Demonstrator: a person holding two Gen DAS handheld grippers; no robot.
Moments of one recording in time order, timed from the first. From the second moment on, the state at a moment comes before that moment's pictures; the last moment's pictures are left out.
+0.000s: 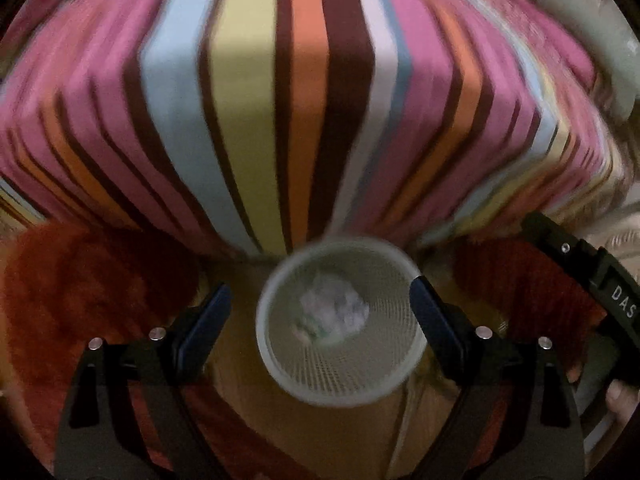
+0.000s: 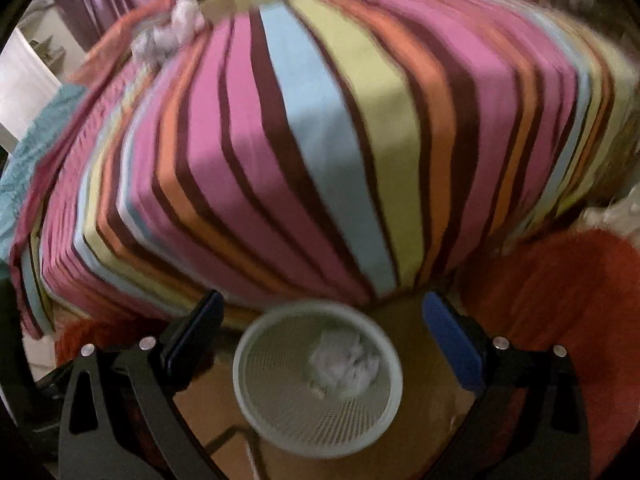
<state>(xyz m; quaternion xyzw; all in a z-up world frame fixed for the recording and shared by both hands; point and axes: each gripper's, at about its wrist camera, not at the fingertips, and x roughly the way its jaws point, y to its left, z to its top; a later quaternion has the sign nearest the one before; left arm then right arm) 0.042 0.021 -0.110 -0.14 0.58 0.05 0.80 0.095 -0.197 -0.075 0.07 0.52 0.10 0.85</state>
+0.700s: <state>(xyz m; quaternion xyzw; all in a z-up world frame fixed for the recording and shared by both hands) 0.118 0.069 -0.040 -0.14 0.45 0.10 0.87 0.160 -0.190 -0.021 0.06 0.42 0.10 0.90</state>
